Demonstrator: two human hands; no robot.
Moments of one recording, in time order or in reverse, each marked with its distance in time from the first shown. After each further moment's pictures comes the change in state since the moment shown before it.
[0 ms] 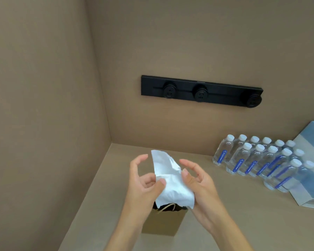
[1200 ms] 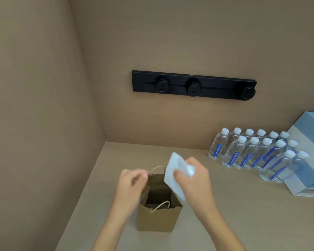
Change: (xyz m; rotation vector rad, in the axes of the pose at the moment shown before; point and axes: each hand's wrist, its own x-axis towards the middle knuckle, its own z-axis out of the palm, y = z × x) left_hand 0.037 -0.037 -0.022 0.561 0.166 -0.036; right_hand 0.019 0.009 -0.003 -0.732 0.349 -0.243
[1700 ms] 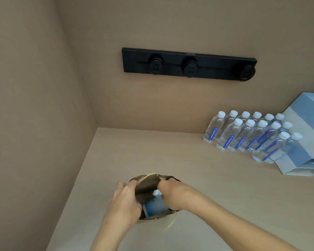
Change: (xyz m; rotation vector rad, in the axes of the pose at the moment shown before) left_hand -0.031 -0.034 0.007 0.666 -0.239 -0.195; right_hand -0.003 0.030 0.032 -1.114 -0.891 0.147
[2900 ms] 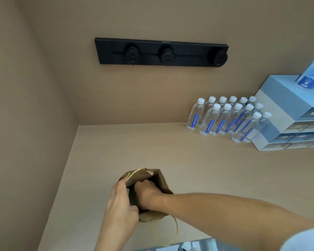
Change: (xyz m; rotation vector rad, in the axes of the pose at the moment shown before) left_hand -0.044 -0.004 0.018 -0.326 -0.015 0.068; right_hand 0.042 -0.024 0.068 0.192 0.057 0.068
